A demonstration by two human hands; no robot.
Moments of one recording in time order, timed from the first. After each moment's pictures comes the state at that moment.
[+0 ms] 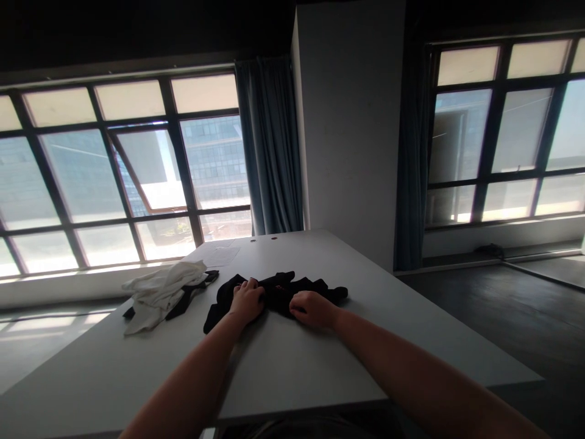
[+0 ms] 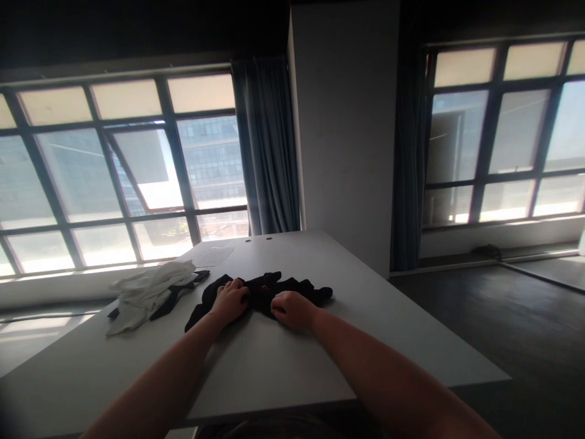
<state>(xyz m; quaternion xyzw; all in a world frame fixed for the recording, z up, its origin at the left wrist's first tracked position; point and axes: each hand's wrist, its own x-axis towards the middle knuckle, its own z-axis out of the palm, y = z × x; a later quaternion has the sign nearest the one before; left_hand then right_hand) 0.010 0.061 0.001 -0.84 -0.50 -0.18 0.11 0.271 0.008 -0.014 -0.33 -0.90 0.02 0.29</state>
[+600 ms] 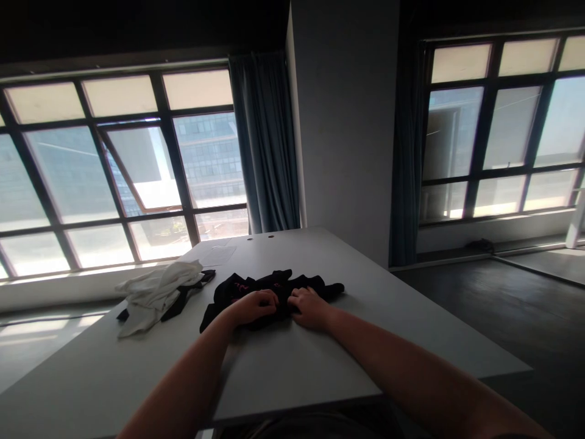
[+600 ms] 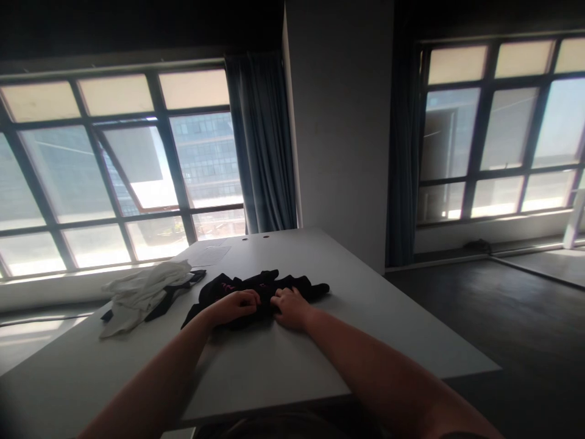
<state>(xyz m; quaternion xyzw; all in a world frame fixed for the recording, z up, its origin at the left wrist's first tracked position) 0.016 0.051 0.018 -0.91 -0.22 -0.21 -0.29 0.266 0.006 -0.026 -0.49 -0.85 -0.01 0.17</state>
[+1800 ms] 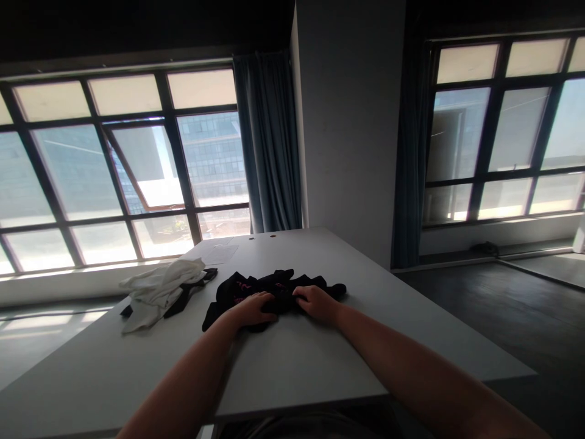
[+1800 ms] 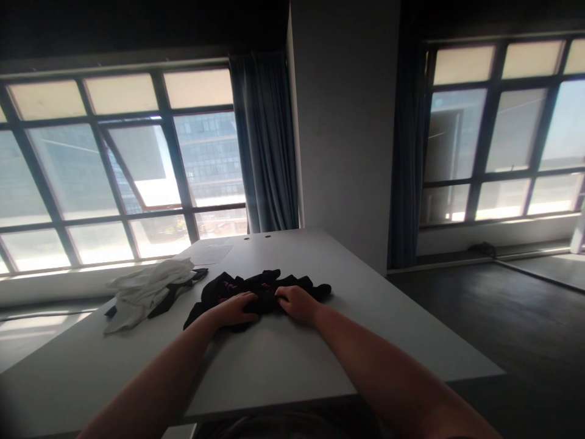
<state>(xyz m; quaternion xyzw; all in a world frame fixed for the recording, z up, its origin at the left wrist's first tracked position) 0.005 0.071 -0.014 -0.93 -0.33 -0.14 -0.13 0.281 0.009 -0.013 -0.43 -0.83 0.13 0.33</state>
